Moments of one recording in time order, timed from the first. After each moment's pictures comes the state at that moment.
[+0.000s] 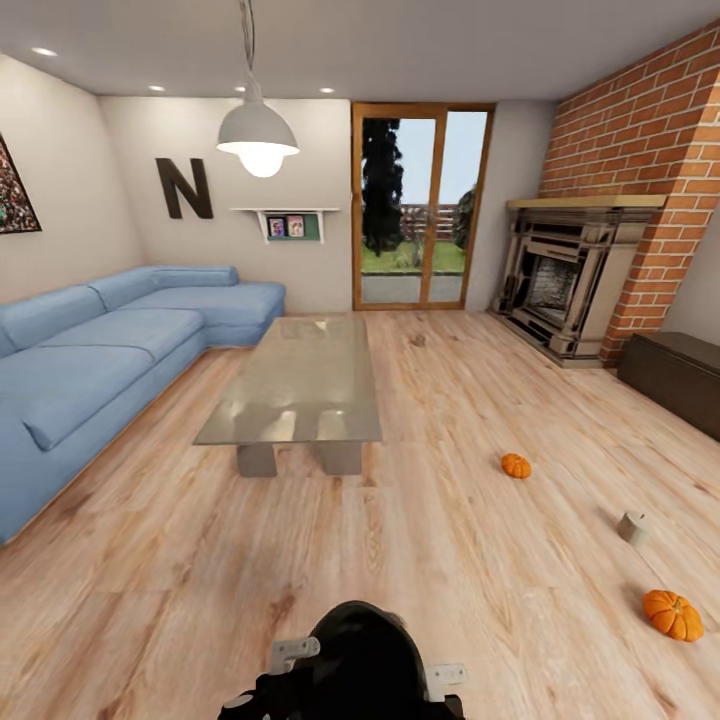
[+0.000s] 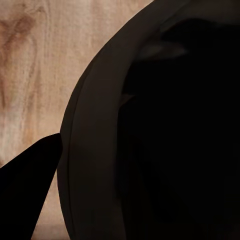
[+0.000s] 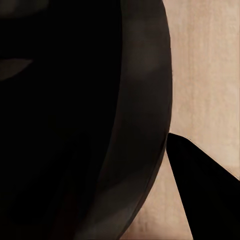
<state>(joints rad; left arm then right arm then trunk) -0.42 -0.13 -0.10 -0.30 0.23 0.01 -0.07 -0.42 0.17 0.08 -0.17 -0.01 -0.09 -0.03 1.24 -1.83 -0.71</state>
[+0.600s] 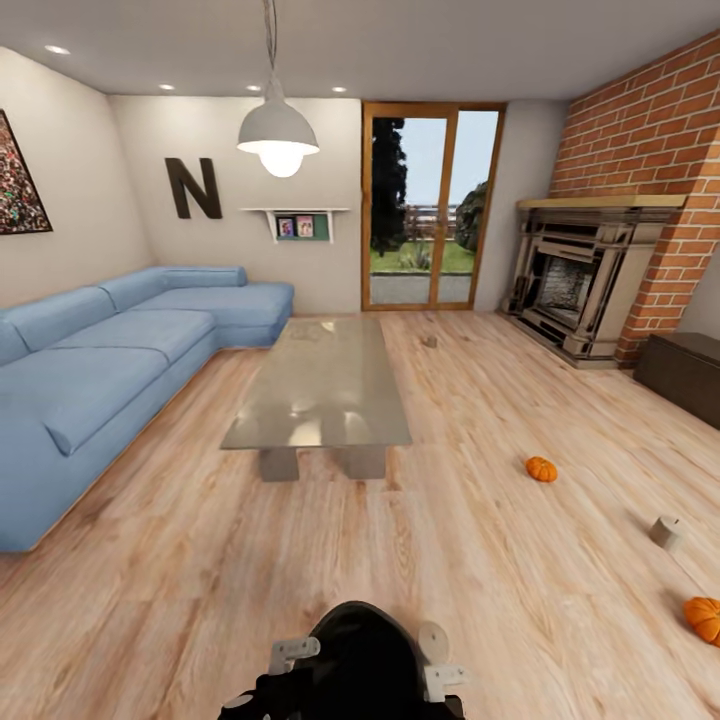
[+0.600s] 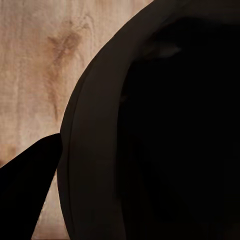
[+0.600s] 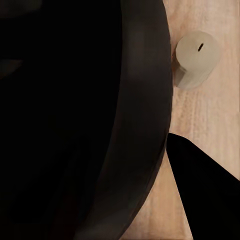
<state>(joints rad) -0.42 -0.13 -0.10 -0.30 0.23 0.01 -0.07 -0.42 0.17 0.07 -0.17 -0.01 -0.09 -0.03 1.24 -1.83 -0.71</state>
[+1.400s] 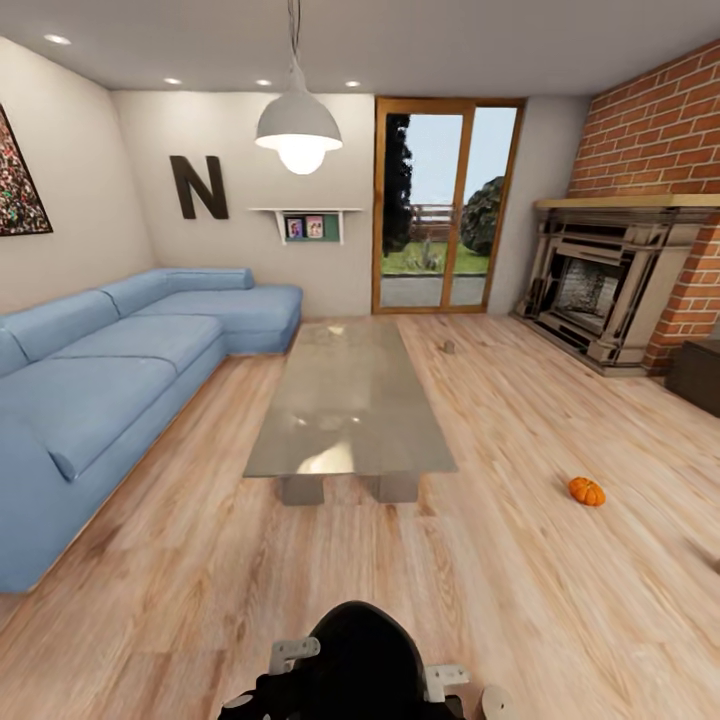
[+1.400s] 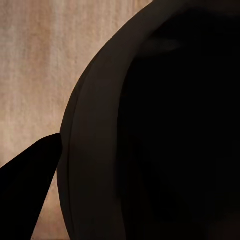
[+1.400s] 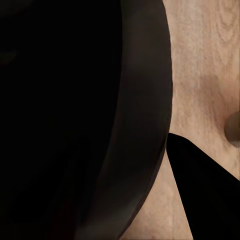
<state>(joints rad) -0.42 -0.13 -0.10 -0.30 0.23 0.01 -0.07 -0.42 0.17 0.07 -0.17 -0.01 -0.09 -0.03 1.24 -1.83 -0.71</state>
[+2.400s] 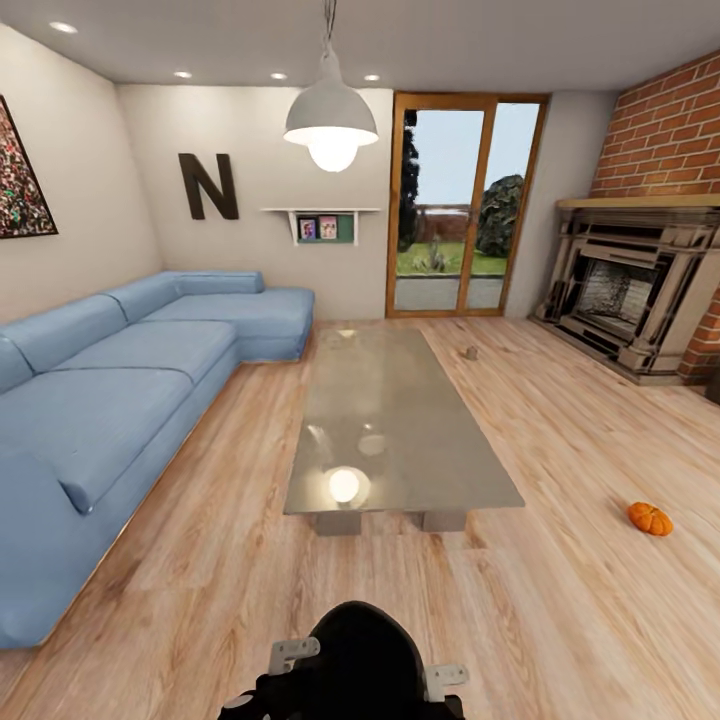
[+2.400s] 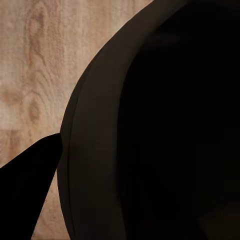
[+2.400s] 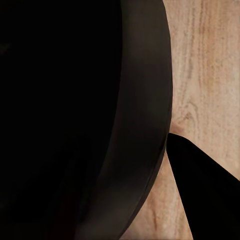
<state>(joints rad) -0.42 -0.13 -0.10 -0.30 0.23 0.01 -0.07 -0.42 0.17 0.08 -0.17 -0.01 -0.09 -0.03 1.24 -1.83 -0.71</state>
